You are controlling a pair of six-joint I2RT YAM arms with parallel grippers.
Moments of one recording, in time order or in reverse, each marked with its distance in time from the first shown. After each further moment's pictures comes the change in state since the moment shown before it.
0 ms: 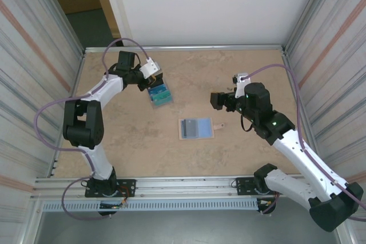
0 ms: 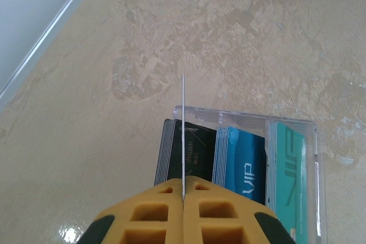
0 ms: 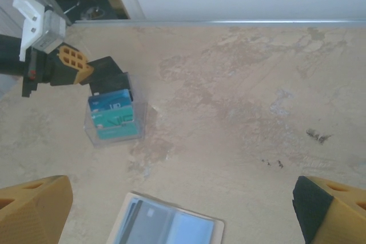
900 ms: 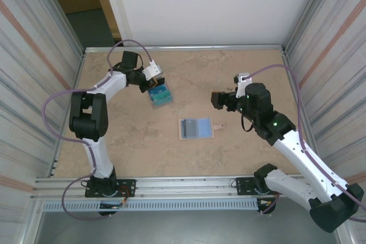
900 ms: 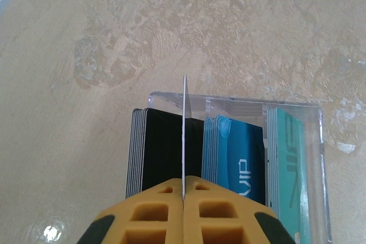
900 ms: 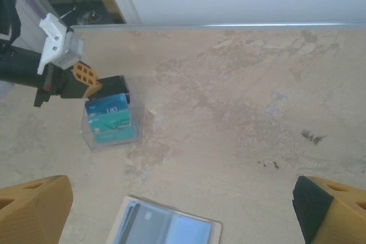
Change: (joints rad) left arm 0.006 0.118 0.085 -0.088 0.039 0.050; right arm 0.000 -0.010 0.000 0.000 0.018 0.008
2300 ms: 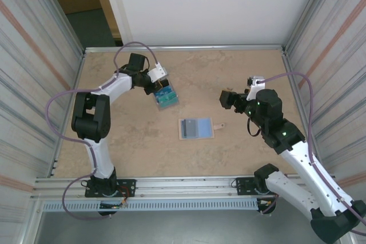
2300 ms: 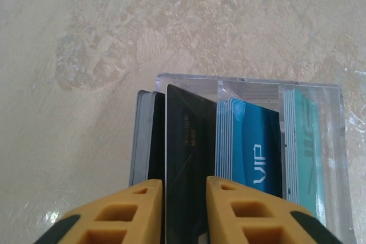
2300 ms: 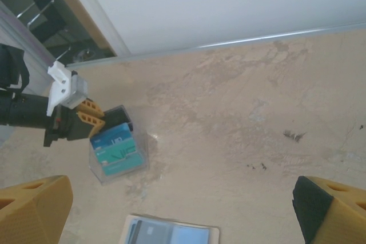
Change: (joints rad) left arm -0.066 -0.010 -0.023 0.023 -0.090 -0.072; right arm -0.044 -0.130 -0.046 -0.011 0.036 0.097
